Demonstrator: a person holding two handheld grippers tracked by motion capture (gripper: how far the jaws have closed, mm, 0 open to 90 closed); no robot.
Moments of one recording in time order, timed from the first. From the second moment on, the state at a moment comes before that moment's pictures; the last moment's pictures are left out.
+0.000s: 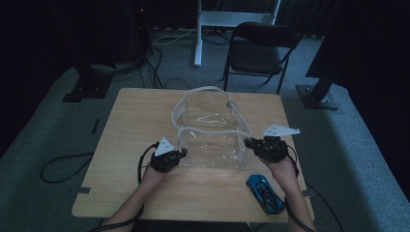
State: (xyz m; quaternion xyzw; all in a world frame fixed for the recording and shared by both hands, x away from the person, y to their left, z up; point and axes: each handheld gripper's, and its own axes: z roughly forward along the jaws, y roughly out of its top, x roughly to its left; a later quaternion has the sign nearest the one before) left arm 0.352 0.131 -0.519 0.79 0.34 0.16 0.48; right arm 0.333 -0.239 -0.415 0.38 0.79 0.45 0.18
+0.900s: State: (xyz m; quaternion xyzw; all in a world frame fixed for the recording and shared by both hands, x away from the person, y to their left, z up) left arm 0.355 0.068 -0.520 0.81 0.29 0.13 0.50; right arm 0.316 -0.302 -0.416 0.43 0.76 0.44 0.20
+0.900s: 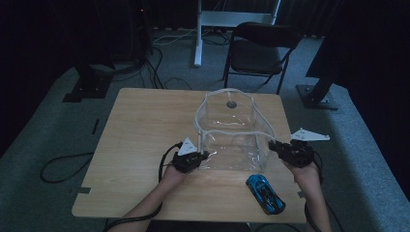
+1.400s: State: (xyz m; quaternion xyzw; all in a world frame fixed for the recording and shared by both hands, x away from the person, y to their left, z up) left arm 0.358 0.056 -0.520 0.81 0.28 0.12 0.50; right arm 0.305 -0.316 -0.418 0.44 0.75 0.44 0.20
